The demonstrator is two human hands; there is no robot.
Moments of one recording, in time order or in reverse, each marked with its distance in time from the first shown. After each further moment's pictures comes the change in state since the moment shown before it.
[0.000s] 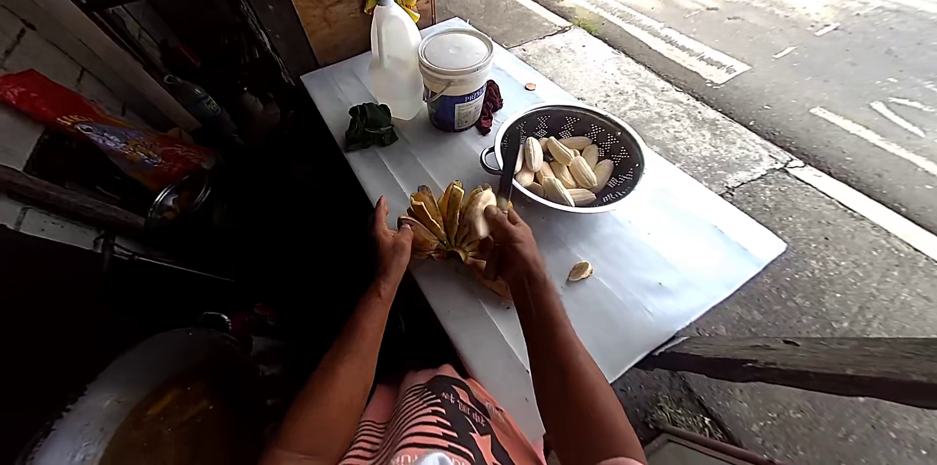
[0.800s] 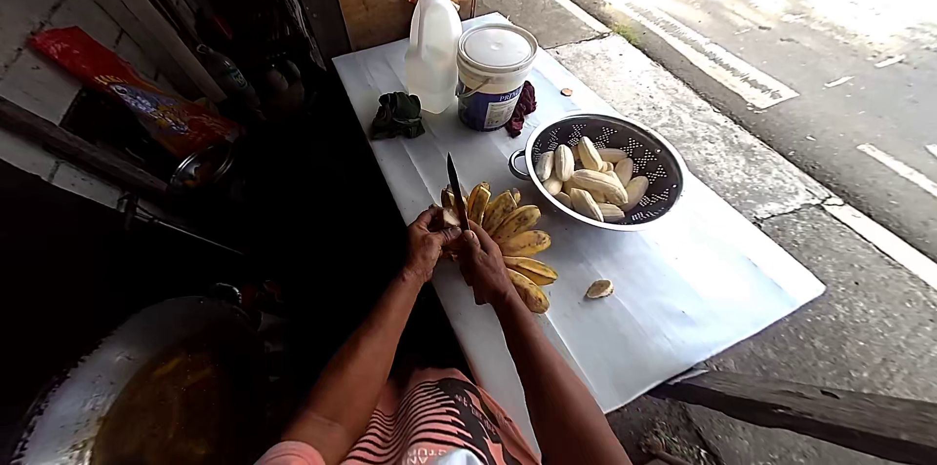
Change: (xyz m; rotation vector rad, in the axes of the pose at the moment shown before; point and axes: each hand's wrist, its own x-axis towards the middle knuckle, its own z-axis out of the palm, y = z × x) left_hand 0.002 -0.011 0.019 -0.322 -0.129 -0.141; right_hand 0.011 0.074 0.019 -0.598 -0.232 -0.048
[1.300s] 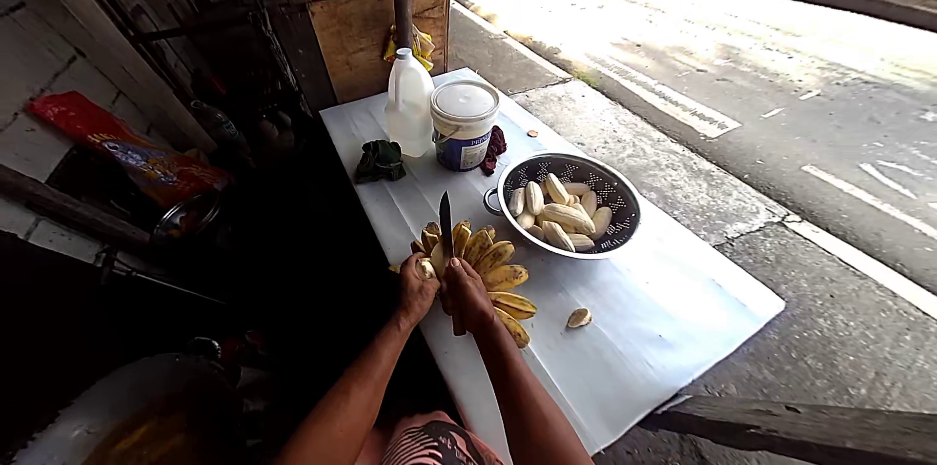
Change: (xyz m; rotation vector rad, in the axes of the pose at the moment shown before) left_hand 0.001 -0.021 0.009 0.434 0.053 0.191; right_hand 0.008 -0.009 -0.002 0.407 -0.002 0.185
